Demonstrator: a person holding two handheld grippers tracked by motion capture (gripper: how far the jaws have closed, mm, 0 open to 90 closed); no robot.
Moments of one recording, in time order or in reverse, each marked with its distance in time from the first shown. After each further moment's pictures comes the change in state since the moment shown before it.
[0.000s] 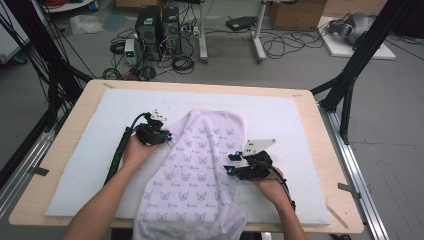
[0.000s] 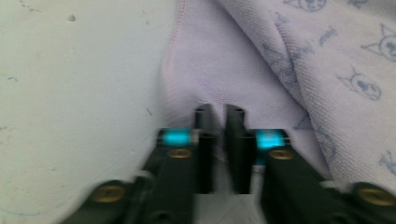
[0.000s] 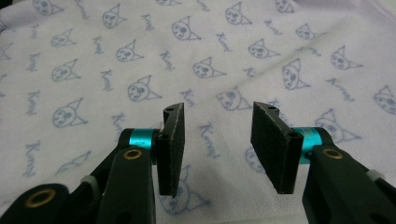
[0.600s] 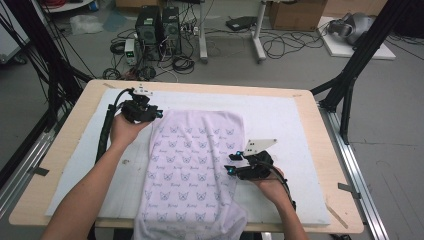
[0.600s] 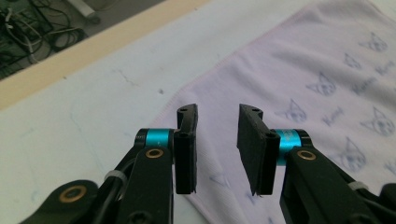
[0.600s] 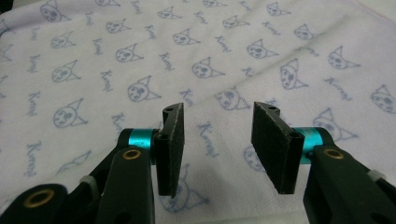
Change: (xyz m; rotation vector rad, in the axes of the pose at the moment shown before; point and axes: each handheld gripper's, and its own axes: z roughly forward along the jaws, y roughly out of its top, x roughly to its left) left arm 0.039 0.034 -0.052 -0.118 0.035 -0.022; right arm -0.001 -0.001 -0.003 -0.002 -0.001 0.010
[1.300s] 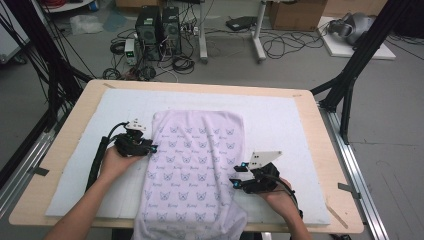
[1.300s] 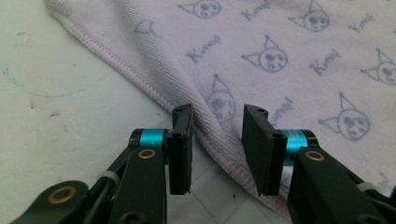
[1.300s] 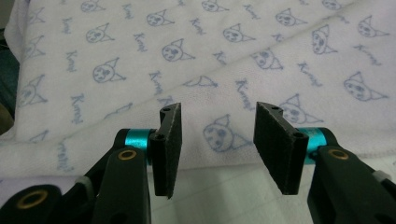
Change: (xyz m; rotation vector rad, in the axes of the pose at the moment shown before) left arm -0.020 -0.085 -0.001 0.103 -0.132 -0.039; right arm 0.024 -0.018 -0.015 0.048 0.019 -0.027
